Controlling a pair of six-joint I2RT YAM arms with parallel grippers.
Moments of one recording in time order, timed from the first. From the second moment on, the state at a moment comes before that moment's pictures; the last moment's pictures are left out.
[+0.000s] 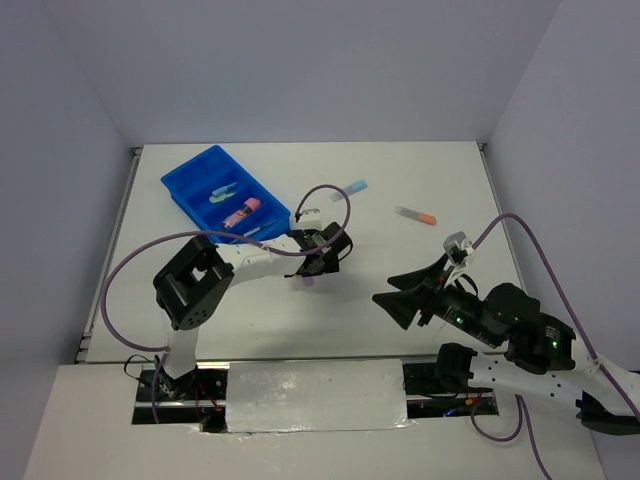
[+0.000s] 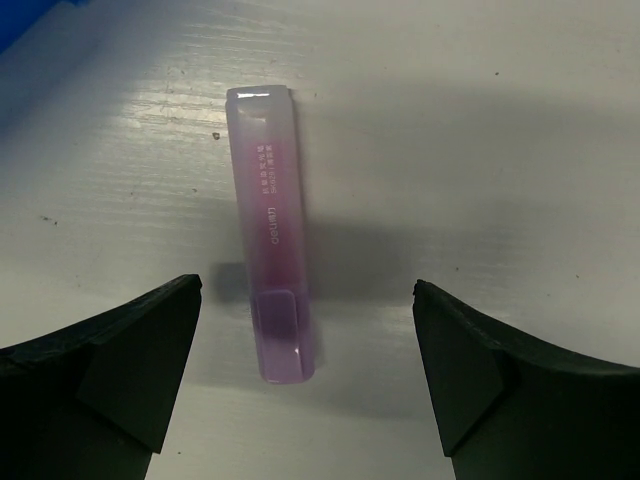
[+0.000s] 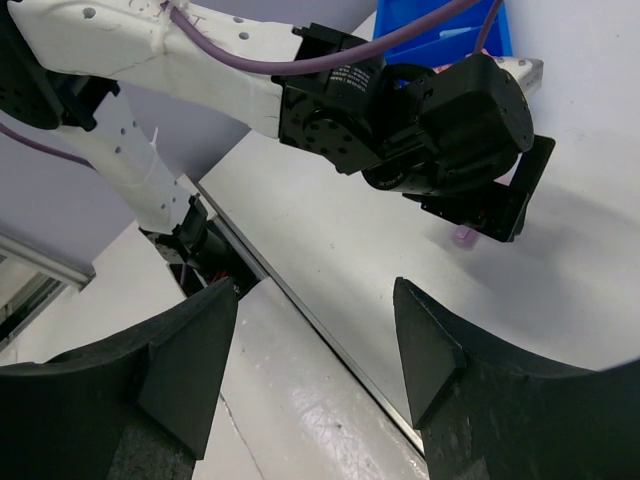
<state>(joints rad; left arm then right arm) -0.88 1.93 1.31 -0.57 -0.51 -0.96 1.18 0.34 0.80 -0.52 0.26 0.49</state>
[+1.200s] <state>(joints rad) -0.57 1.72 1.36 -0.13 -0.50 0.15 1.18 0.29 0.80 -0.53 0.27 0.48</state>
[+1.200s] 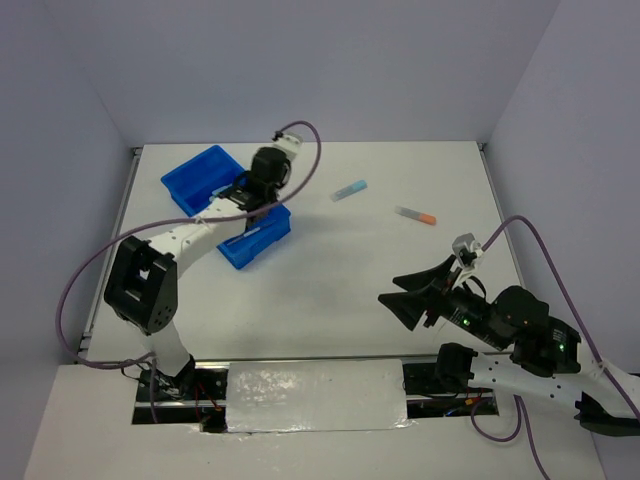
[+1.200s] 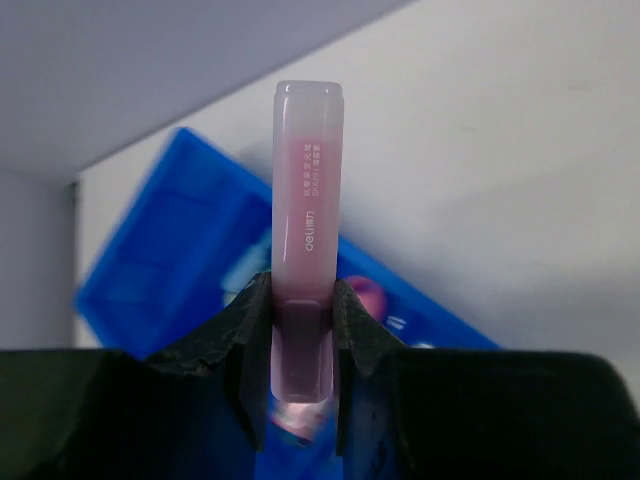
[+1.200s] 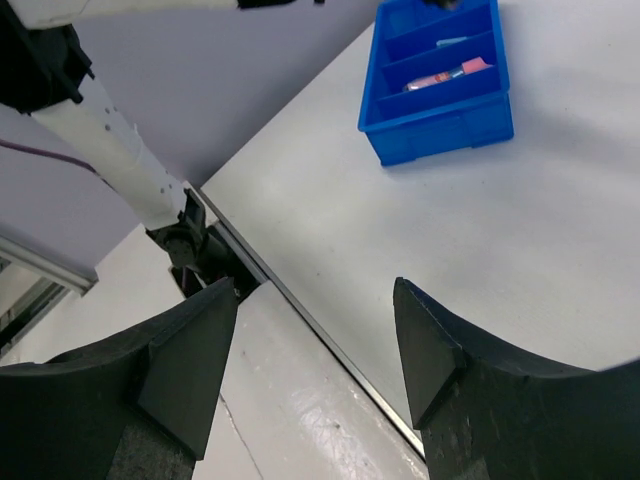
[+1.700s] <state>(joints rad) -0.15 2.06 1.36 0.32 -0.44 0.60 1.18 0.31 0.80 -0.61 0.25 0.46</state>
